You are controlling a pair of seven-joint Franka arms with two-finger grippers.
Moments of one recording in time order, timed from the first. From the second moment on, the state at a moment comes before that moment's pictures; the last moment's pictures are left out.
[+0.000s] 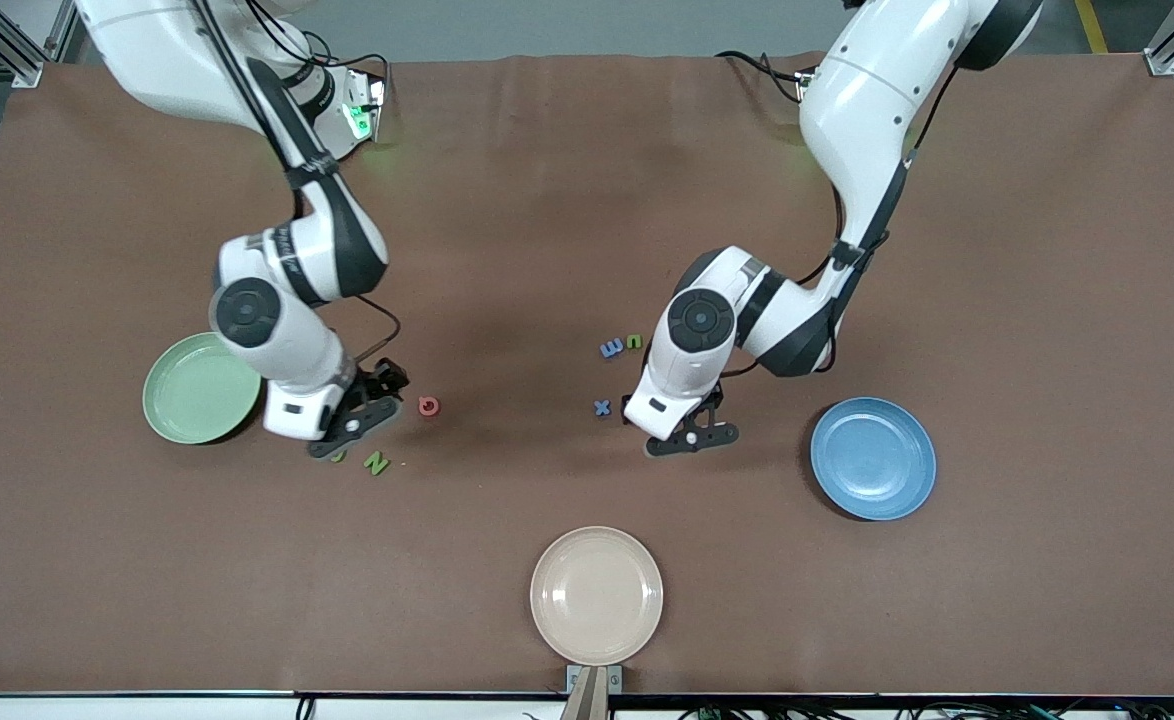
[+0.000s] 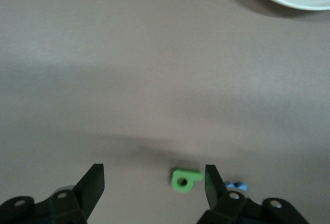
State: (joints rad) left arm -0.51 0.79 -0.13 -1.43 0.12 2.27 -0.83; right arm 0.35 0.45 -0.01 -1.89 -0.07 2.38 -0.35
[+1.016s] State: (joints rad) left arm -0.57 0.94 -0.13 -1.31 0.12 2.22 -0.88; right arm 0.29 0.71 -0.02 -1.67 -0.12 2.41 -0.66
